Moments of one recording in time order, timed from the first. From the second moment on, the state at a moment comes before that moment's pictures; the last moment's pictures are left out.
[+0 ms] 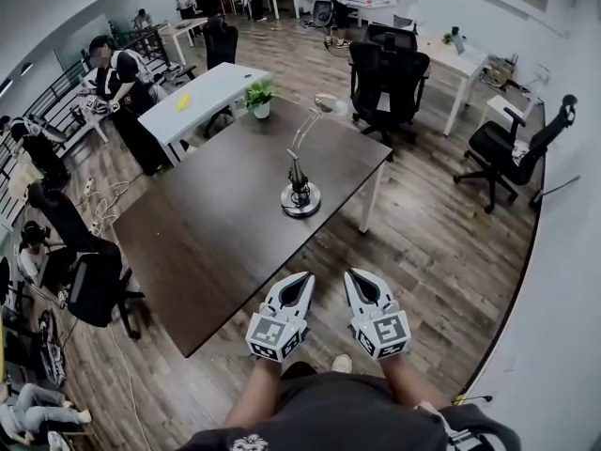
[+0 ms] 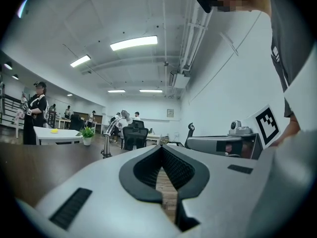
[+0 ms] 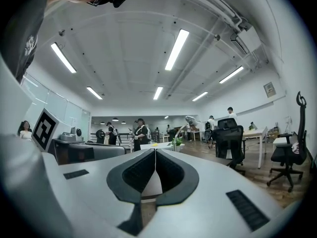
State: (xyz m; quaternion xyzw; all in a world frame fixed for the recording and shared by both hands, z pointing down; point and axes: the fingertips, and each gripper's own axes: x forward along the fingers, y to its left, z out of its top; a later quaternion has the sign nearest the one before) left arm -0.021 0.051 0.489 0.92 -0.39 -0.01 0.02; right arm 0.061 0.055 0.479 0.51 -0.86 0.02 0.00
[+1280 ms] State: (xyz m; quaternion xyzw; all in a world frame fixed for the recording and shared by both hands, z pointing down) left arm -0.023 -0.207 0.488 0.93 -0.37 -0.01 0.02; right arm 0.033 -0.190 0.469 0.50 -0.87 0.00 0.03
